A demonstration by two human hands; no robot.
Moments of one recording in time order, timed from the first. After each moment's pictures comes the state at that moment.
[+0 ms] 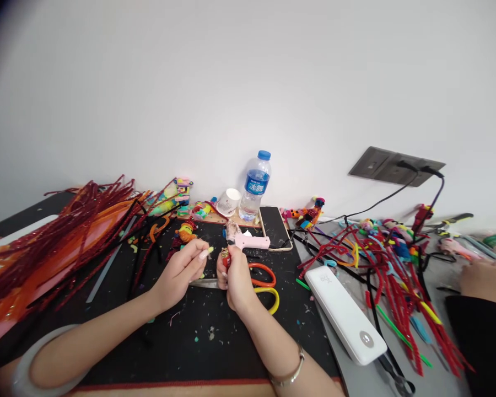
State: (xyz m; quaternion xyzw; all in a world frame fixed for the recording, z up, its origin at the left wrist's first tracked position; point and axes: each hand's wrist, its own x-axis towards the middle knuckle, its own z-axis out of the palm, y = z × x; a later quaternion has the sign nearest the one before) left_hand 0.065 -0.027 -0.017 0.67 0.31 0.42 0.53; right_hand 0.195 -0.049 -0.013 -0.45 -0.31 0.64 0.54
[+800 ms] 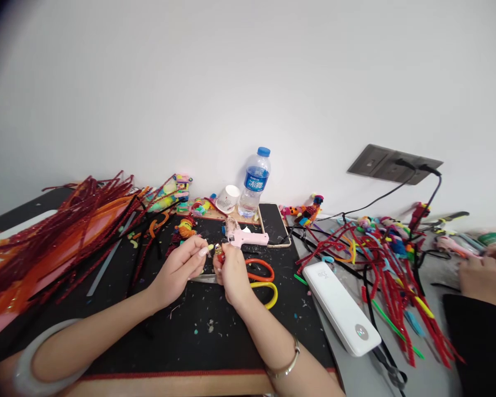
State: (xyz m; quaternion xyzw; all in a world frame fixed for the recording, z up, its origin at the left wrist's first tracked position) left_hand 0.064 -0.031 -0.015 0.65 0.29 0.42 0.57; right_hand 0.193 -0.049 -0.017 -0.49 -0.37 0.59 0.52
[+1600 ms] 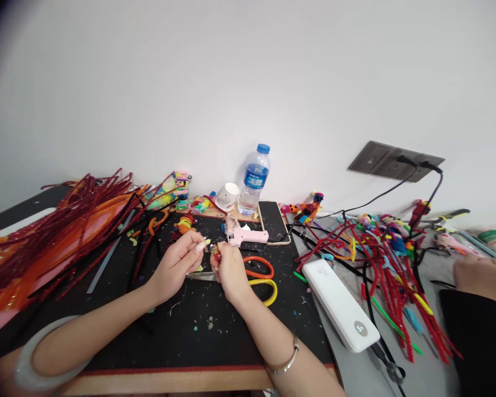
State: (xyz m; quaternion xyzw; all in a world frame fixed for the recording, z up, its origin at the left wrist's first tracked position) left_hand 0.065 -0.030 -0.010 0.63 0.30 0.43 0.57; right_hand 0.194 -0.050 -0.018 -0.51 -0.41 0.57 0.50
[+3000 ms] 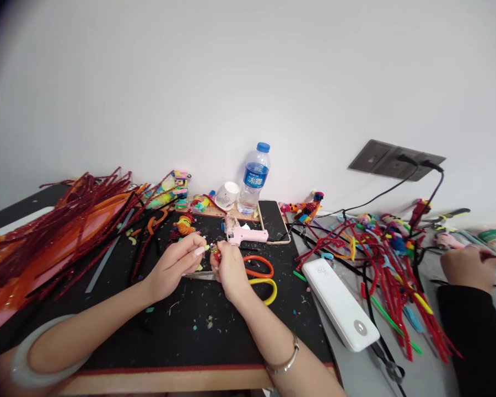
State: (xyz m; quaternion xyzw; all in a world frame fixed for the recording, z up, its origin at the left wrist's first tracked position) left_hand 0.057 -0.028 -0.011 0.68 0.27 0.39 0.55; right_hand 0.196 -0.050 -0.022 -0.49 -0.40 0.59 0.50
